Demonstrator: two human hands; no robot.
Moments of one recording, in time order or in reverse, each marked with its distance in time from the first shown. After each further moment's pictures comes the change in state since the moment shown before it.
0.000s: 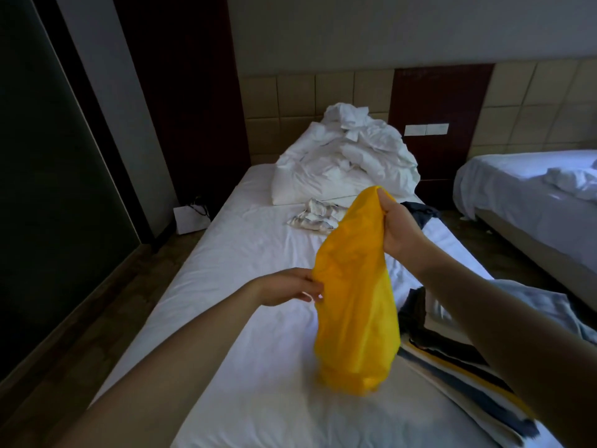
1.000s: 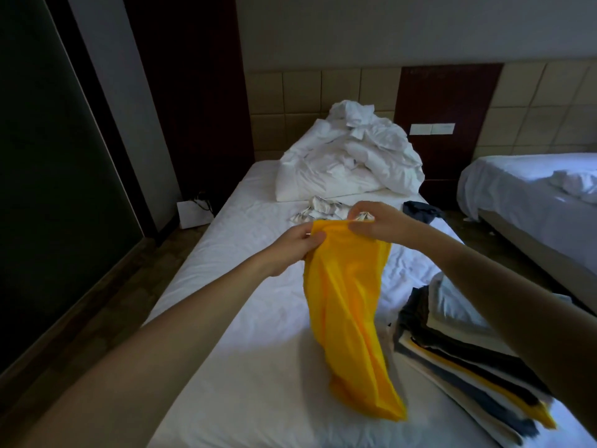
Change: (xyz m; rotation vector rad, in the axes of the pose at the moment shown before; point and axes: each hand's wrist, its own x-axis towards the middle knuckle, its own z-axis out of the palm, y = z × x) left_hand -0.010 0.043 -0.014 -0.152 0.332 0.276; right_hand 0.000 -0.007 0.003 -1.444 -0.194 -0.318
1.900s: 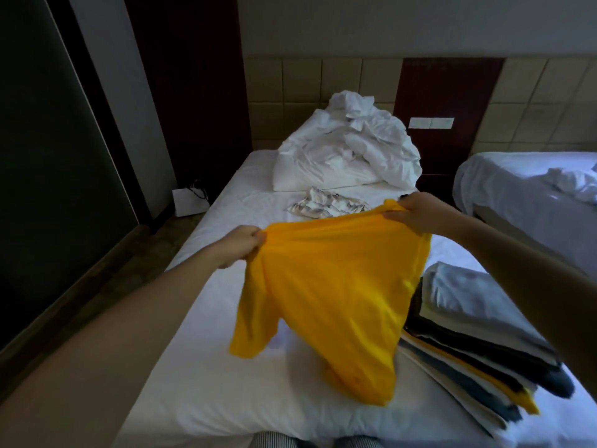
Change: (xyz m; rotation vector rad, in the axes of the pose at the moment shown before) left_hand -0.019 -0.048 -0.071 0.274 0.161 -0.247; right_hand -0.012 0.045 -0.038 -0.374 -0.004 0.147
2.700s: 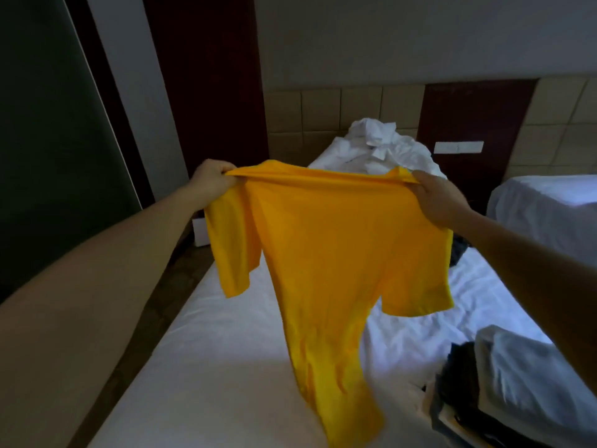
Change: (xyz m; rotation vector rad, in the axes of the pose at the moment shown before) left_hand 0.082 0.100 -0.155 0.196 0.473 0.179; right_hand 0.129 -0.014 -0.035 0.190 0.391 -0.001
